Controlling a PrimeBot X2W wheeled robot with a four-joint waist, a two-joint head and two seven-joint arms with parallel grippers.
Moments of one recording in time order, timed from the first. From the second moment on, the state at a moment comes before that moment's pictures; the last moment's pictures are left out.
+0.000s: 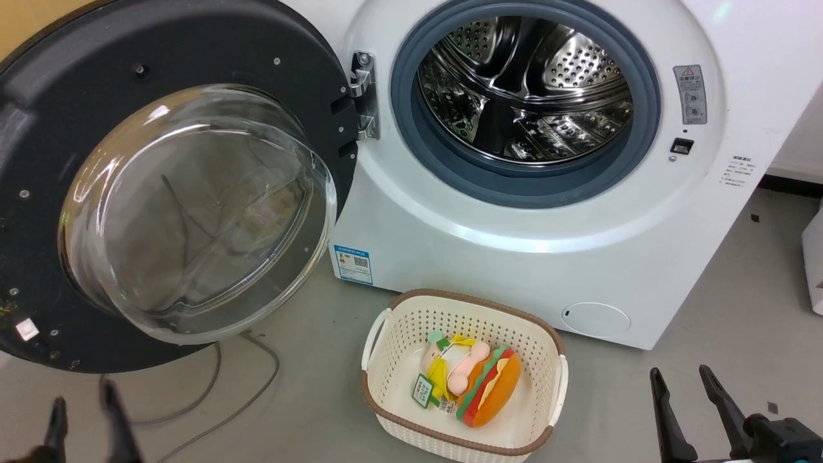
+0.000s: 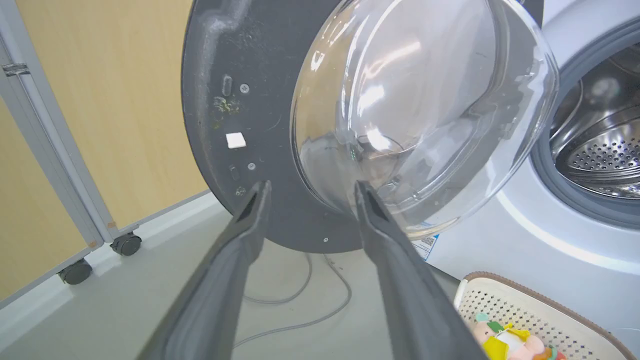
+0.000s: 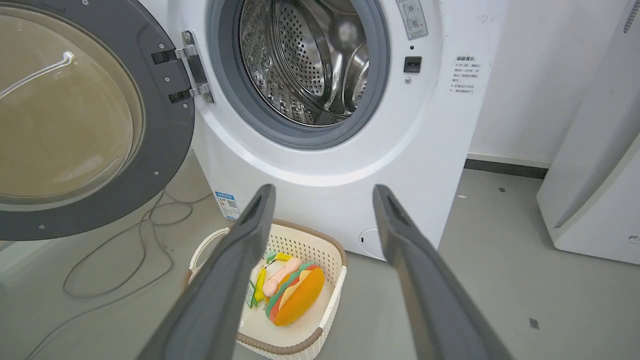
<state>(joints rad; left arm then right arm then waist) 0.15 0.24 0.15 0.07 -0.38 0.21 -0.24 0.14 -0.05 -0.08 0.05 0.13 0.13 -0.16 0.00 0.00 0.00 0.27</state>
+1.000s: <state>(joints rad) 0.09 0.21 -0.16 0.10 -0.22 0.13 -0.22 0.16 -0.05 -0.01 -0.03 0.09 0.13 -0.11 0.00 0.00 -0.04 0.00</state>
